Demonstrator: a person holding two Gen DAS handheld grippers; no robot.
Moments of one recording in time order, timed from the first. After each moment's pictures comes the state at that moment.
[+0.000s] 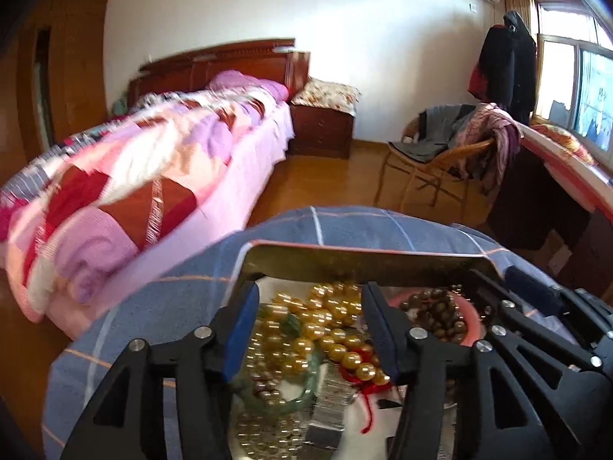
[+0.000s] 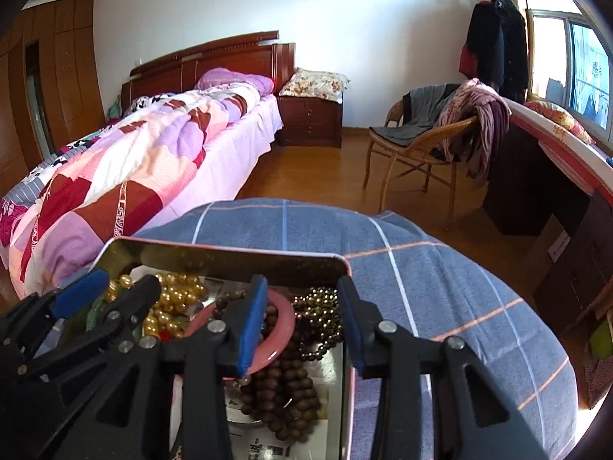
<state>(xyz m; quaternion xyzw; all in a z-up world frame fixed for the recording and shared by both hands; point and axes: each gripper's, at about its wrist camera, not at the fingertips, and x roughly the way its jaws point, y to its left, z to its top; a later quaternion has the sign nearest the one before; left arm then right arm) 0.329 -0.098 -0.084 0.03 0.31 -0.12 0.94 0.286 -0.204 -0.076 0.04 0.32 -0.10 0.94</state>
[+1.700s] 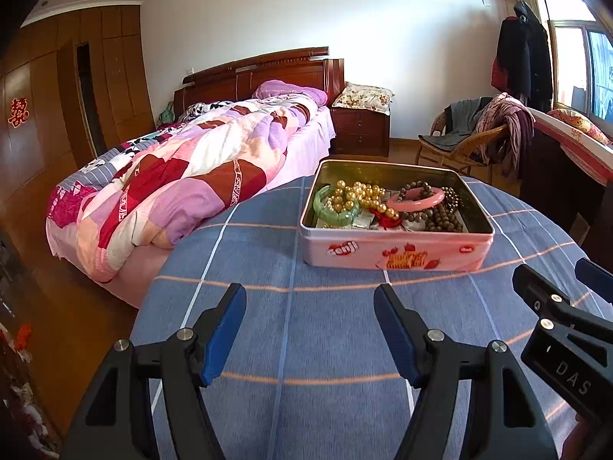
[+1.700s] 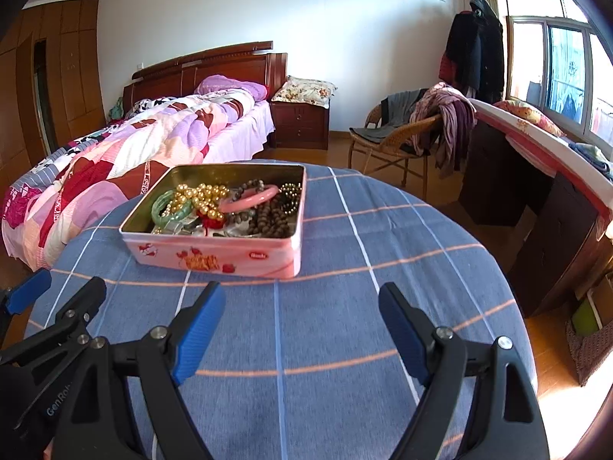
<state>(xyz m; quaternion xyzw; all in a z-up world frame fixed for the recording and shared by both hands) 0.161 -0.044 -0.079 0.05 0.31 -0.05 0.95 0.132 -0.177 -0.076 0.04 0.31 -0.12 0.94</state>
